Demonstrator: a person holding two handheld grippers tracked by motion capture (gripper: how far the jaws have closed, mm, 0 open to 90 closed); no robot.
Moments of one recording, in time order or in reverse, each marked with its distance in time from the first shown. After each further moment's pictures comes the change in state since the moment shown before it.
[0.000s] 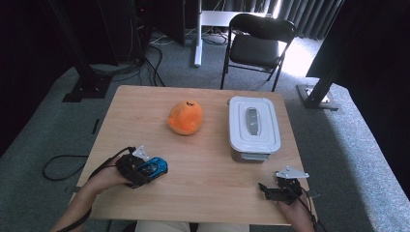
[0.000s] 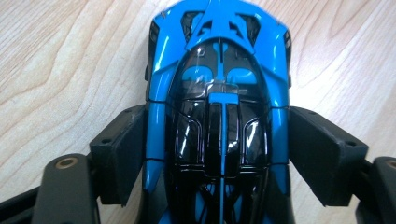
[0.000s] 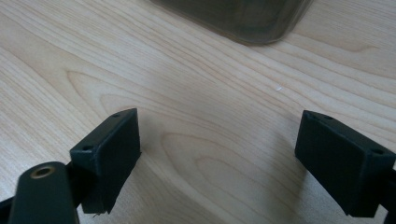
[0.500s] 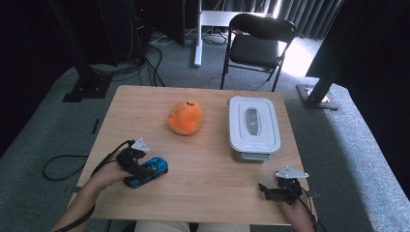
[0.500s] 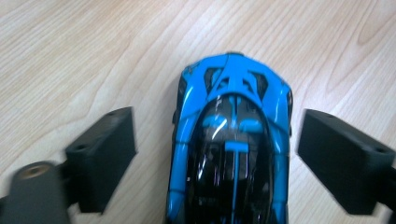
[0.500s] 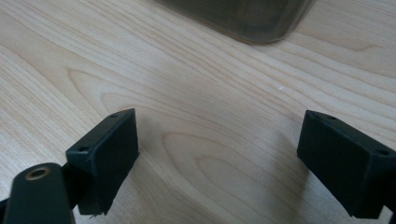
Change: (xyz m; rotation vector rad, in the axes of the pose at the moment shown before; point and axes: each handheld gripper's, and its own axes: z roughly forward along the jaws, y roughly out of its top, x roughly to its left) left arm 0.003 0.020 -0.010 -0.083 0.052 -0.050; right arm 0.000 0.000 0.000 0.005 0.006 -0.002
